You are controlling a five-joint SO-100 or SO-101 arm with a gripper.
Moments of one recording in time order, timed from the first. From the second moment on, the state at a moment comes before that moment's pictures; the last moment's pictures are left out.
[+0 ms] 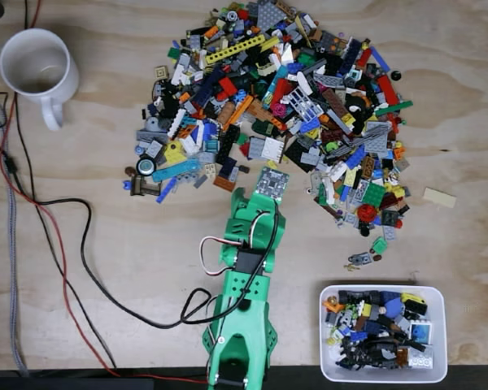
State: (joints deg) arm 8.1 148.2 145.5 51.9 -77.3
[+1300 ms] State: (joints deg) arm 46.1 98.9 111.5 72.9 -48.1
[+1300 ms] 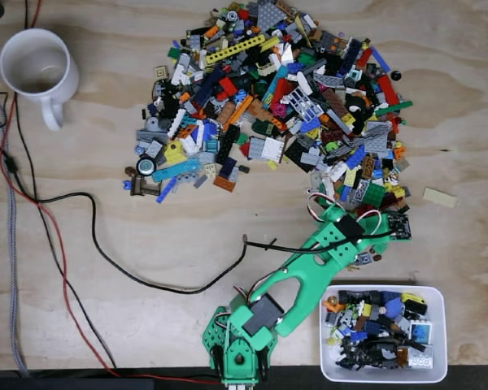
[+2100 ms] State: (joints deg) arm 58.7 93.1 119.1 54.4 -53.9
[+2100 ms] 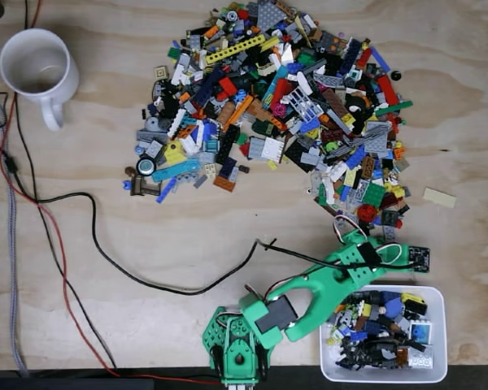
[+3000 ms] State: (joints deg) arm 52.2 92.4 118.5 55.1 -57.8
